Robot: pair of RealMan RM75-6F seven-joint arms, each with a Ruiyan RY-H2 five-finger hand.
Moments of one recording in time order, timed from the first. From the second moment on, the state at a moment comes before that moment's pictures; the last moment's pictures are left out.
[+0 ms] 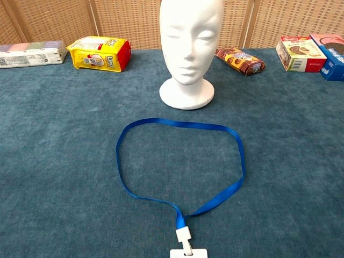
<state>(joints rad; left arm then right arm) 0.11 -1.08 0.06 -1.95 1.56 1.57 0.29 0.04 -1.19 0.03 -1.77 -1.53 1.48 0.01</state>
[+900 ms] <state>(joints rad) 0.09 -1.04 0.06 -1.96 1.57 1.56 0.26 0.04 -1.19 0.03 -1.77 -1.53 1.49 0.03</state>
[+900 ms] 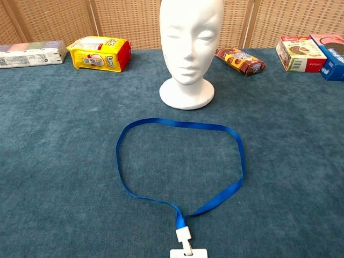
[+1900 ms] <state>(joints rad) 0.06 -0.99 0.03 -2.02 1.55 1.55 0.31 0.39 -1.23 0.14 -1.73 -1.69 1.21 0.23</state>
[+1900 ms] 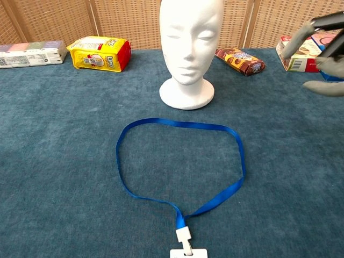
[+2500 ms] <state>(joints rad) 0.03 -0.97 0.02 -2.05 1.54 1.52 0.33 0.59 -1.32 0.11 -1.58 -1.75 1.00 0.06</state>
